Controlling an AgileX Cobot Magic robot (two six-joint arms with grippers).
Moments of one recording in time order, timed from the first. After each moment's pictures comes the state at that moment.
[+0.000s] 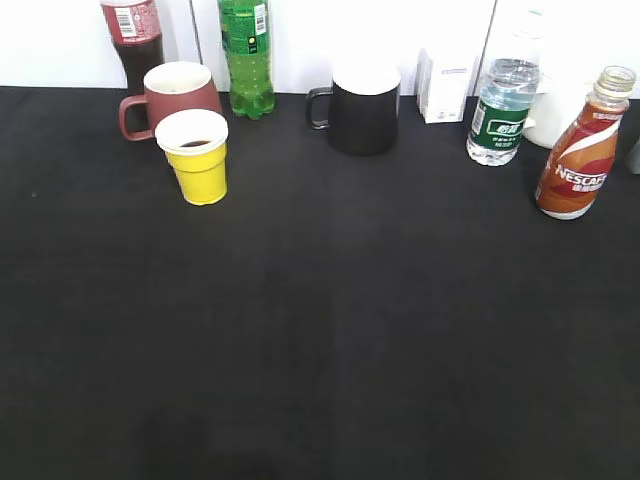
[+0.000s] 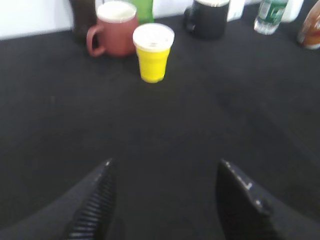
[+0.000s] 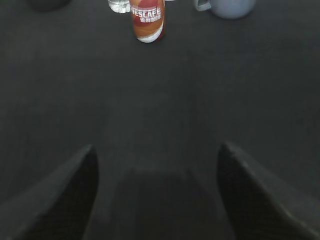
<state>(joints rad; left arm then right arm) -0.48 0.13 -0.52 0.05 0.87 -0.07 0.03 -0.01 -0.50 0.05 1.06 0.04</state>
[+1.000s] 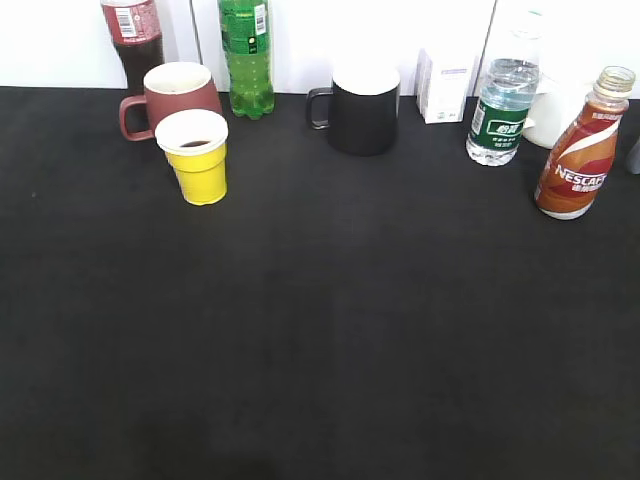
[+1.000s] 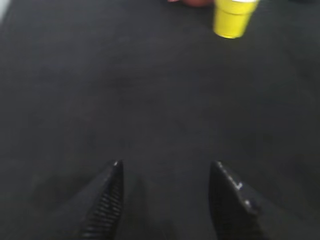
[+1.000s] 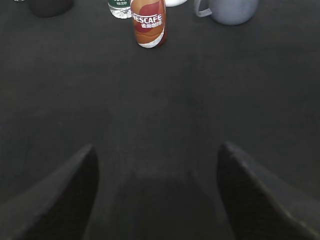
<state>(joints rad) -0.10 0.08 -0.53 0.01 1.06 -0.02 0.03 -0.01 -0.50 0.06 1.05 0.04</state>
